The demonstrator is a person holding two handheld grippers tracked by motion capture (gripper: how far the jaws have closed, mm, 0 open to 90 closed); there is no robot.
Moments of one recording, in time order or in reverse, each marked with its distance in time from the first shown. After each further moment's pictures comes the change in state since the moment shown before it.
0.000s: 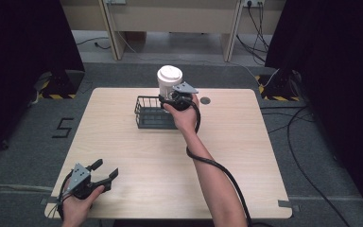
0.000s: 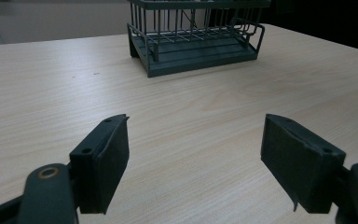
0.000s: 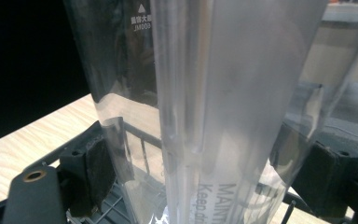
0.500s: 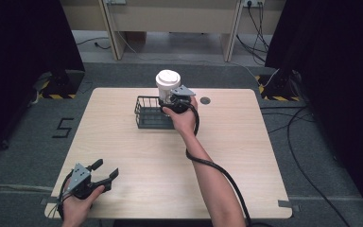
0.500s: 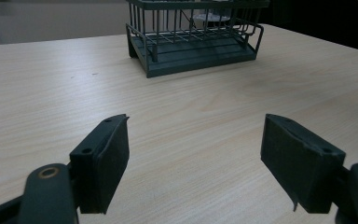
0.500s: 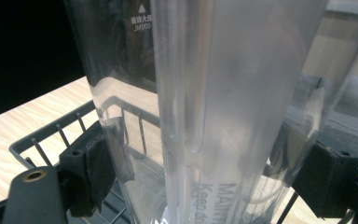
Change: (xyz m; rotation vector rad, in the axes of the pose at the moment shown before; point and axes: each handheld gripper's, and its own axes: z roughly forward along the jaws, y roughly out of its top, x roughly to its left) left arm 0.000 0.000 0.000 -0.001 -0.005 0.001; right arm 0.002 -0.012 0.006 0.046 -0.006 -0.027
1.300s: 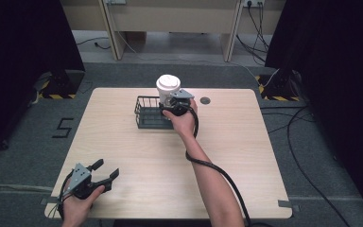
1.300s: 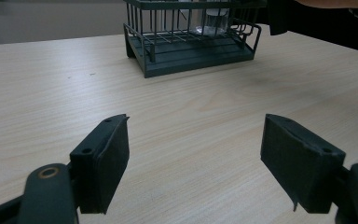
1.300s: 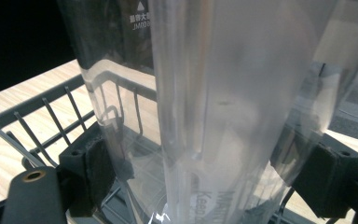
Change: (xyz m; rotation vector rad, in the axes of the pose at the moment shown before) left arm 0.000 0.000 0.000 0.000 -0.008 -0.001; right arm 0.000 -0.014 0.007 0.056 -0.010 0.002
